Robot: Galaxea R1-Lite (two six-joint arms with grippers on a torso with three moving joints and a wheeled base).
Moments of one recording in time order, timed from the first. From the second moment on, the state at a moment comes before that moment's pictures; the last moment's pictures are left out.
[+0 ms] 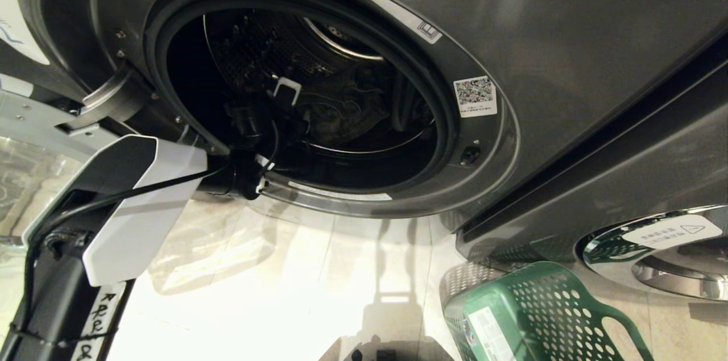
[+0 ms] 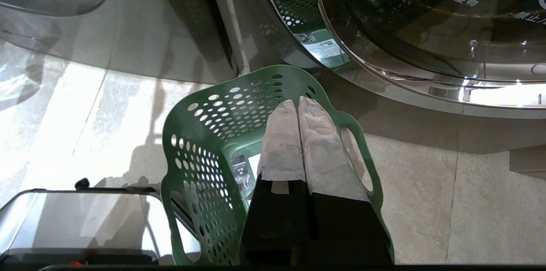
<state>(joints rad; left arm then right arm) -0.29 2.43 -1.79 -0.84 0.20 0.50 0.00 0.00 0.00 0.00 0.00 0.01</state>
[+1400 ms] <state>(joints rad) -0.51 1.93 -0.98 -0.96 0.09 0.26 0.00 0.00 0.00 0.00 0.00 0.01</state>
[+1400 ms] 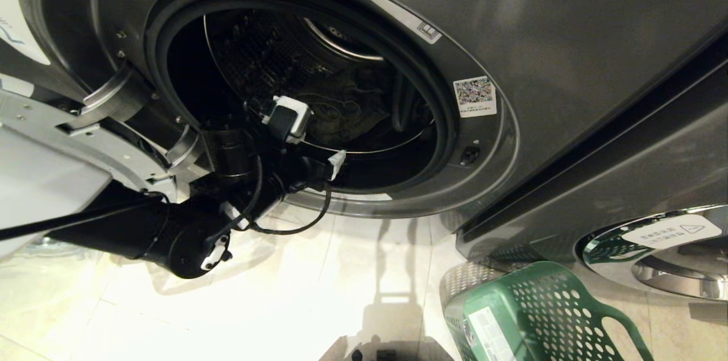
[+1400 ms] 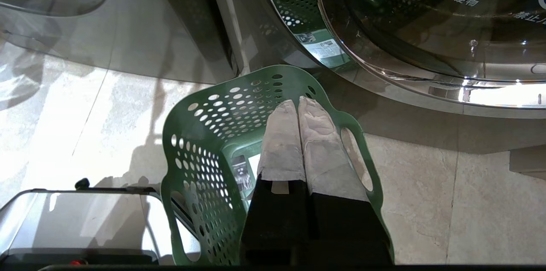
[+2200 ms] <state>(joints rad) -0.51 1.93 -0.91 -1.00 0.09 0.26 0.00 0.00 0.00 0.00 0.00 0.01</state>
